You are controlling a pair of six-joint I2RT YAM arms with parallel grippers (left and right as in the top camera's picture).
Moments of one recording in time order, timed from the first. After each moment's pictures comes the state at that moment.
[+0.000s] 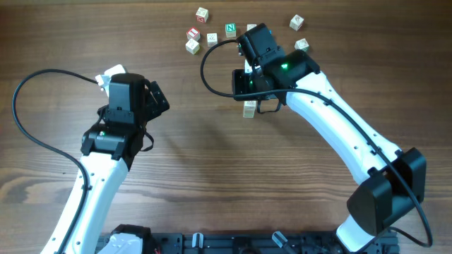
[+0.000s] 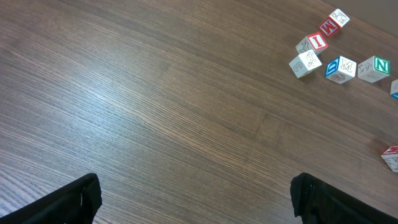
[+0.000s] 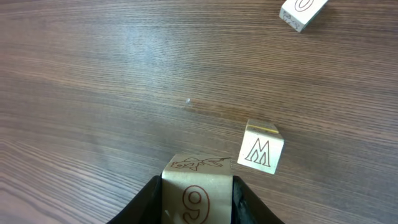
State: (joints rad) left arm -0.15 1.21 0.93 -0.56 -0.29 -0.54; right arm 0.56 1.81 1.63 -0.94 -0.10 0.46
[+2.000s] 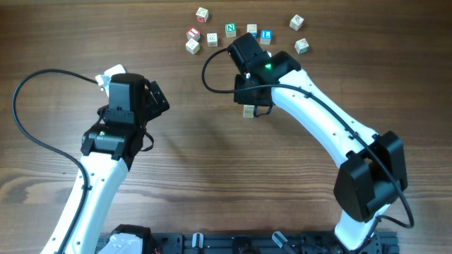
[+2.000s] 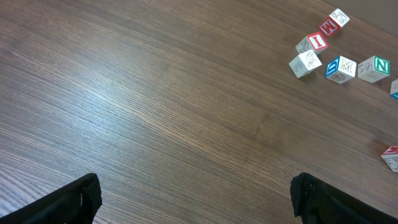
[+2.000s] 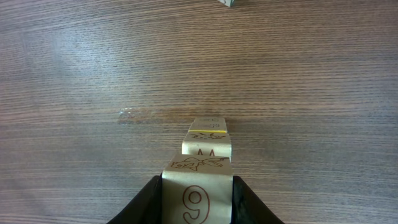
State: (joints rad) left arm -0.15 1.21 0.93 -0.56 -0.29 -0.54; right arm 0.58 1.91 1.63 -0.99 0.10 0.62
